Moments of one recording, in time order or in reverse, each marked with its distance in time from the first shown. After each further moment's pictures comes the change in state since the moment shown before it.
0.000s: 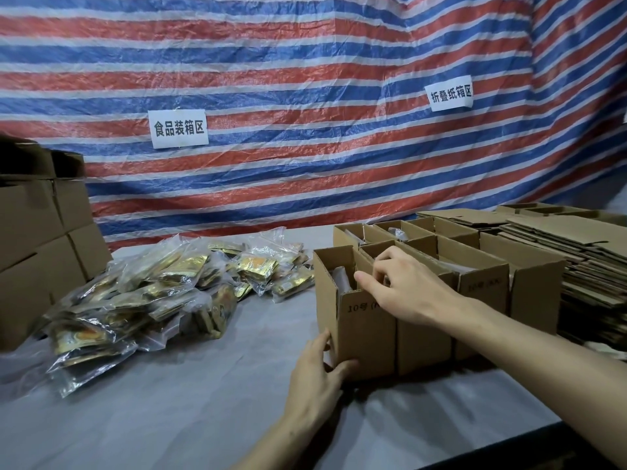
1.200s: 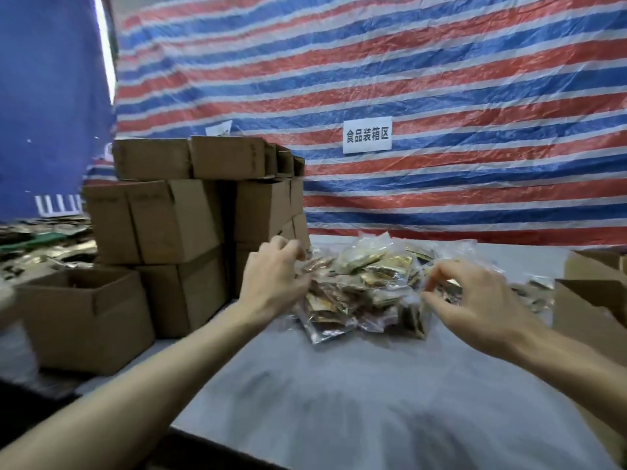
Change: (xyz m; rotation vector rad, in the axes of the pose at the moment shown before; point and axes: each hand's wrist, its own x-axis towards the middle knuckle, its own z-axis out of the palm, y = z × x) left_hand -0.066 -0.032 -0.376 0.923 0.583 -0.065; right_hand 0.022 -0.228 0.079 0.293 -0.002 -0.393
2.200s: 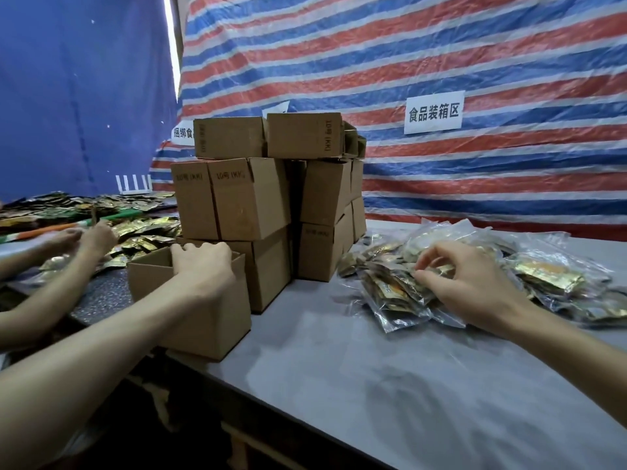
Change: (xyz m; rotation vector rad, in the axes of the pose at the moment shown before) left_hand -0.028 -0.172 -0.075 0.643 -0.356 -0.520; right_hand 0.053 -0.075 0.086 0.277 -0.090 -0.019
